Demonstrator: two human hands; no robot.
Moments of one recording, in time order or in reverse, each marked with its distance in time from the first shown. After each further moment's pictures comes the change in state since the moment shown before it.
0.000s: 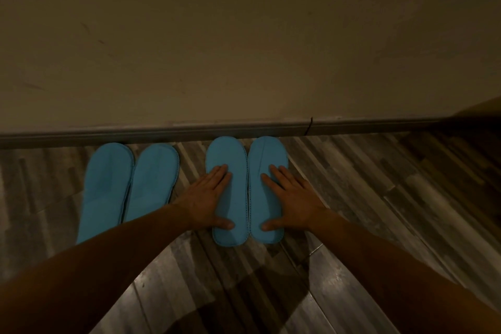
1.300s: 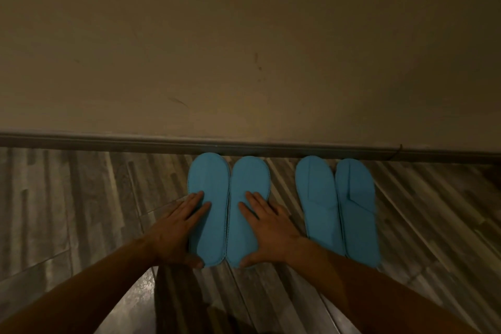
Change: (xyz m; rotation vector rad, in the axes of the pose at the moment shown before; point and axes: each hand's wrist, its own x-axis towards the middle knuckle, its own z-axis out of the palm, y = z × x) left_hand -0.192 -0.223 0.024 0.035 0.064 -0.116; right_hand 0.098 -0.270 0.027 -0.117 0.001 -0.189
